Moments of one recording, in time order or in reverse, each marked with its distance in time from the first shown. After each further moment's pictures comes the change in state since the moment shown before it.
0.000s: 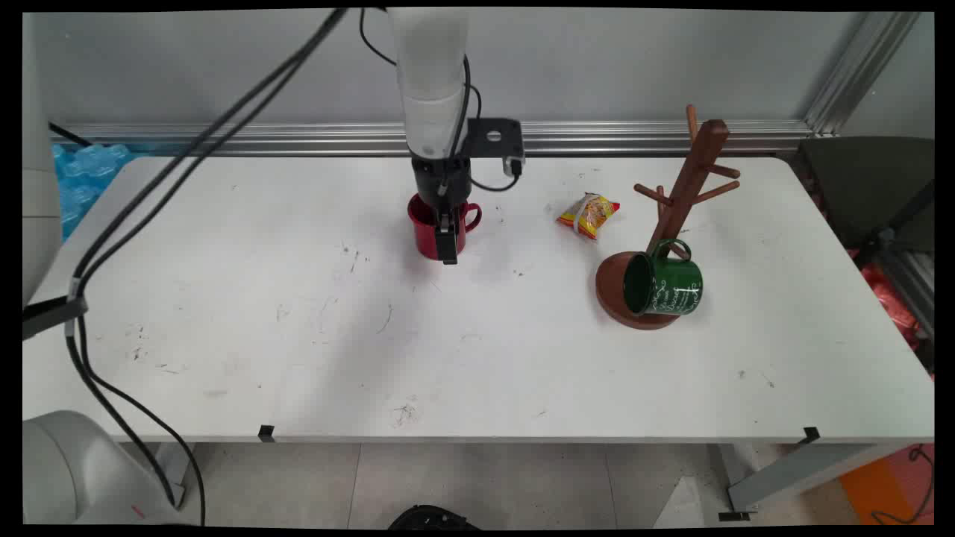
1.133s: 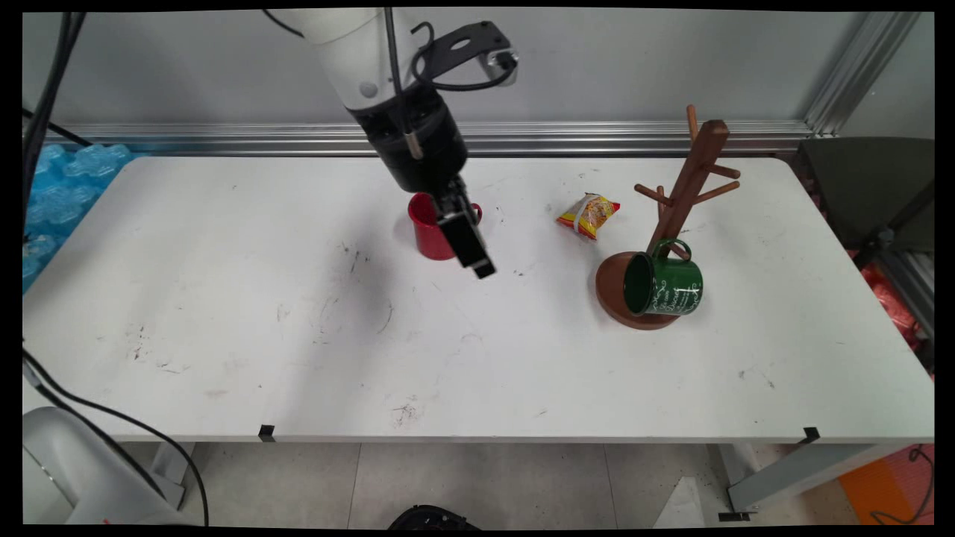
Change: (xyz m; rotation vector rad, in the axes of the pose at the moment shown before) arm -0.045 0.097 -0.139 -0.205 0.336 -0.265
